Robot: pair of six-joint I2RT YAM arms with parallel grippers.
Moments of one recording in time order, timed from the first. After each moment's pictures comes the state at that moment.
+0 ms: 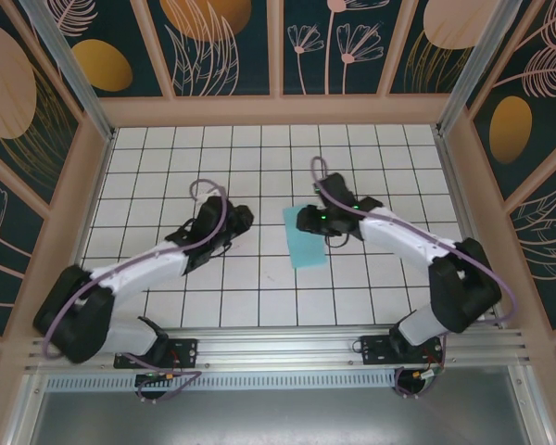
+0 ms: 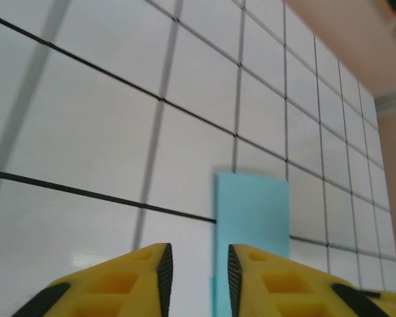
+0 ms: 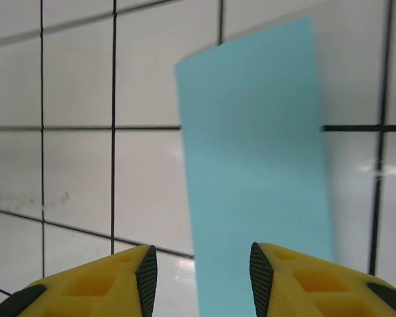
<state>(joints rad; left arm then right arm) -0.64 1.42 0.74 0.08 -0.06 -0.99 0.57 1.47 0.94 -0.42 -0.17 0.64</state>
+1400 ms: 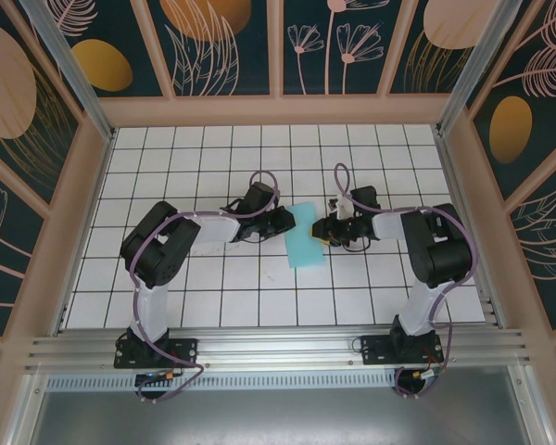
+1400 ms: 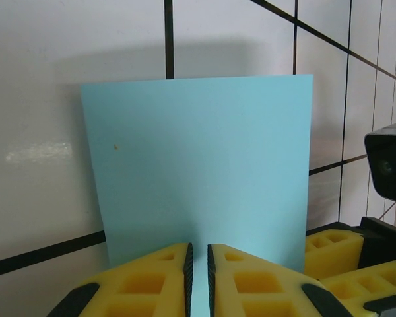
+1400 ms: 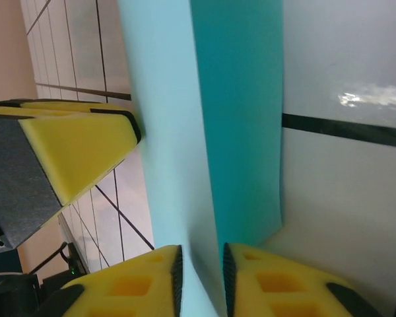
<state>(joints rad) -0.66 2.00 1.08 0.14 0.35 -0.94 0.27 1.81 0.79 0.00 -0.84 0.52</state>
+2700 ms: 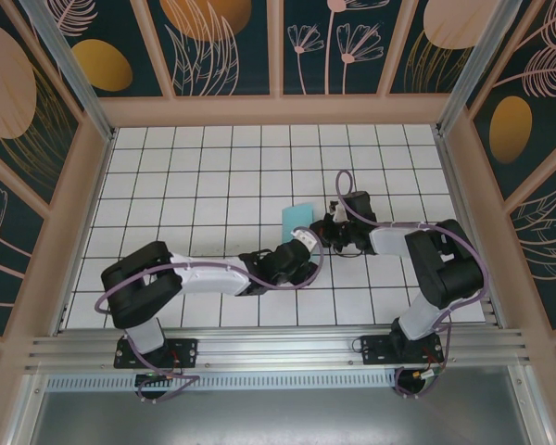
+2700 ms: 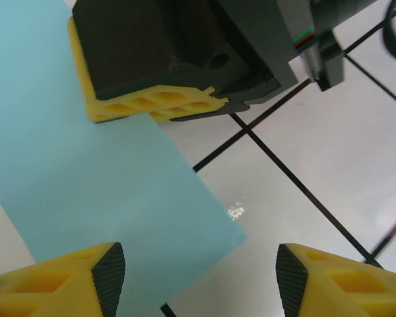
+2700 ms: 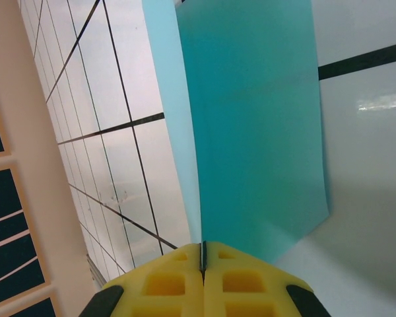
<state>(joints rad) -1.13 1.75 0.90 0.06 -0.26 -0.38 0.39 1.65 0.66 0.17 -0.65 0.92</state>
